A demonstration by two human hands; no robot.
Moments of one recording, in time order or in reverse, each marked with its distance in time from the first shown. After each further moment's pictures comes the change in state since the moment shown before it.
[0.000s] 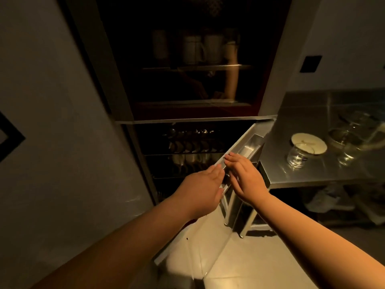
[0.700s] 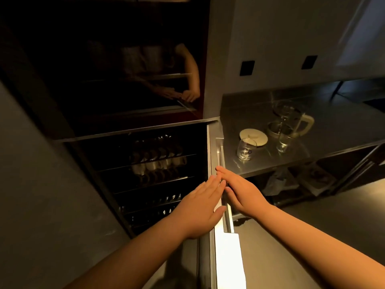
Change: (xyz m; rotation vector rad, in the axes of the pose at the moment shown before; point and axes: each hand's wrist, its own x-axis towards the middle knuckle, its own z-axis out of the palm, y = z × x) left_hand 0.028 0.091 0.036 -0.168 -0.070 0.213; right_hand -0.083 0.028 -0.094 -0.004 -0.161 0.187
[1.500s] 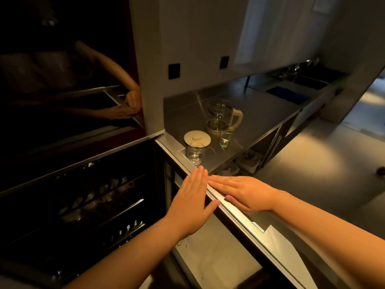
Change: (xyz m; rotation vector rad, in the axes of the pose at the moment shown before) left_hand 0.105 -0.012 0.022 -0.023 0.051 0.264; right_hand -0.014 0.024 -0.082 -0.353 -0.369 0.074
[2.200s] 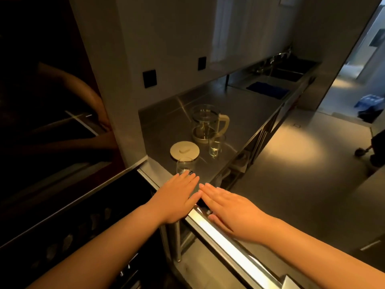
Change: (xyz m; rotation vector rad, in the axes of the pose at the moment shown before) left_hand 0.111 -0.072 -0.031 0.088 -0.297 0.213; right_hand 0.038 0.004 0.008 0.014 -0.004 0.370
